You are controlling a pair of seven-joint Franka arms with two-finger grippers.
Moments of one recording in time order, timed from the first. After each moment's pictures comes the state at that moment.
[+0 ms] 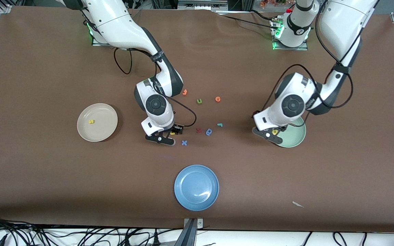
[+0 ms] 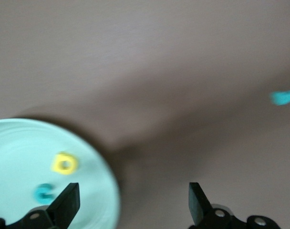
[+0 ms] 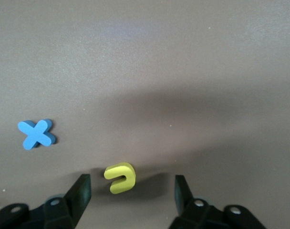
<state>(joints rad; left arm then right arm) 0.00 0.51 -0.44 -1.88 0.20 2.19 -0.12 0.73 0.80 -0.16 -1.53 0.16 2.30 0.72</state>
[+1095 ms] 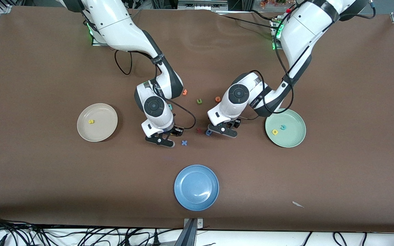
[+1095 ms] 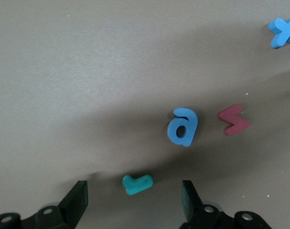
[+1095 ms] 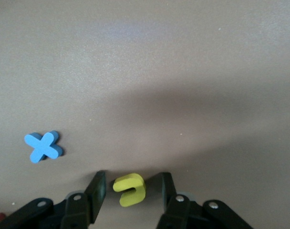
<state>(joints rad) -0.21 0.76 -0.46 -1.72 0.32 2.43 -0.50 0.73 0.82 -0.17 -1.52 0.21 2.35 0.72</state>
